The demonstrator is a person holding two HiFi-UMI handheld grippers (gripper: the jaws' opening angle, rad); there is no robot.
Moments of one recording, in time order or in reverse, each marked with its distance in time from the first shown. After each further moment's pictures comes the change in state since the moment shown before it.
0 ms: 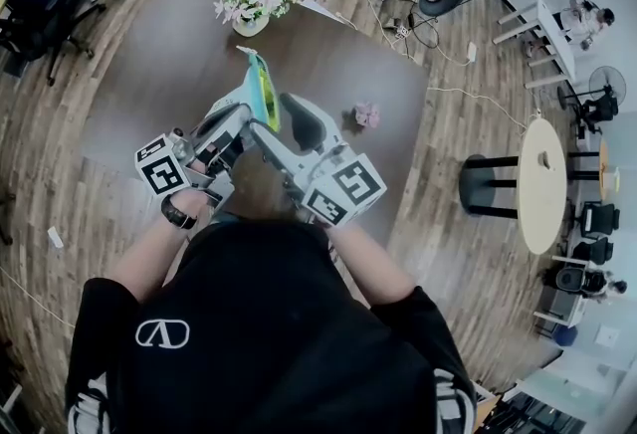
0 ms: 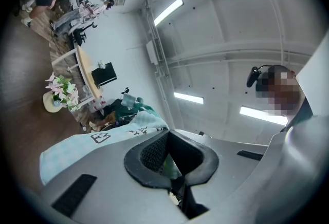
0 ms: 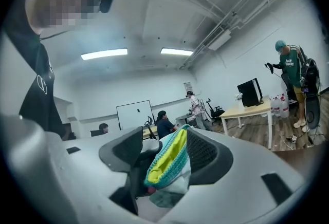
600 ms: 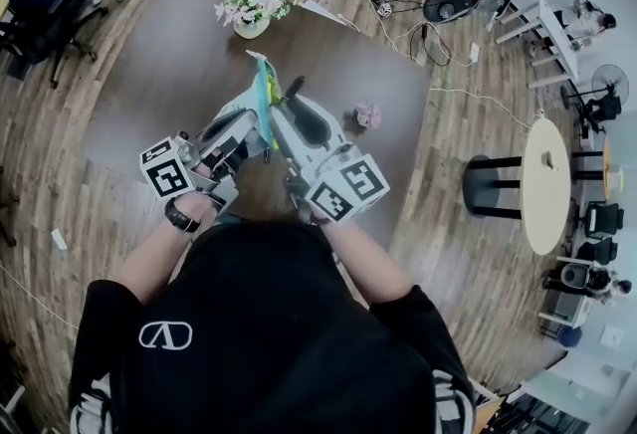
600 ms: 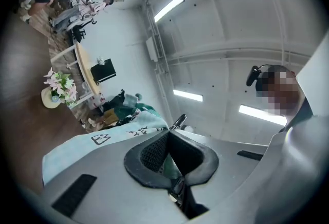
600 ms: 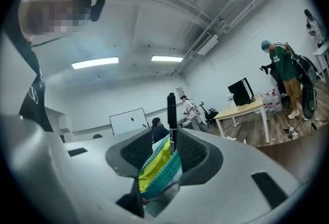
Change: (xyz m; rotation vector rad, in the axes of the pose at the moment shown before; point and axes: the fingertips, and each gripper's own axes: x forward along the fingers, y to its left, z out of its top) left arm 0.009 -0.002 -0.012 -0.008 0.037 -0.008; right arm -0.007 -0.027 0.005 0.081 -0.077 -0.084
